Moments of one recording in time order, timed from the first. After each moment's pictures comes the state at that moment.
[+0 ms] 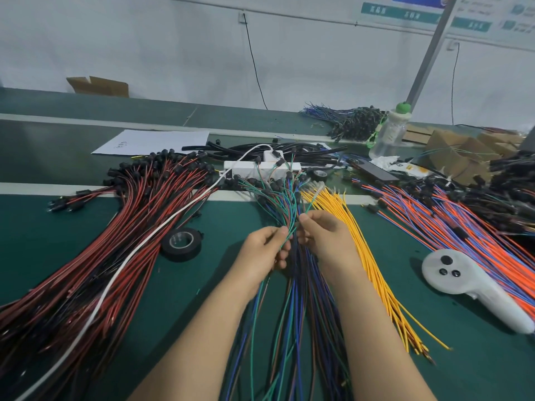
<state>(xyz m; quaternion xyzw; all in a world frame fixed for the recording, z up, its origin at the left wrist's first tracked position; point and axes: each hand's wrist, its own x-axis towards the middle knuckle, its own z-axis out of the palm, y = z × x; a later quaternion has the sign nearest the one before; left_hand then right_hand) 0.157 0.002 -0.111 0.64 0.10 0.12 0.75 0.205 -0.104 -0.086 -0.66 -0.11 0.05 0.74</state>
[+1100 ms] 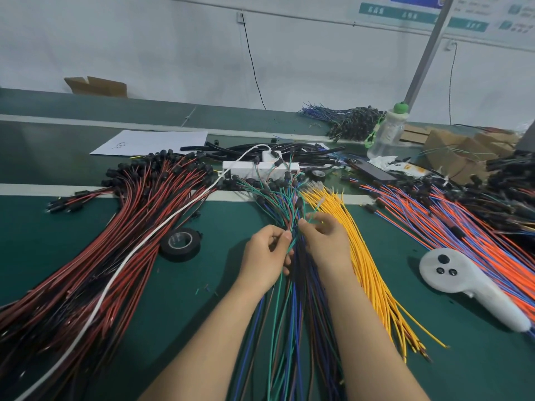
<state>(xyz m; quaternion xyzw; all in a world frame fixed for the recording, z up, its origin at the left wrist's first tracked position) 0.158 -0.007 -0.119 0.71 0.09 0.19 0.67 0.204 -0.101 -0.093 -0.74 -0.04 -0.02 0.67</state>
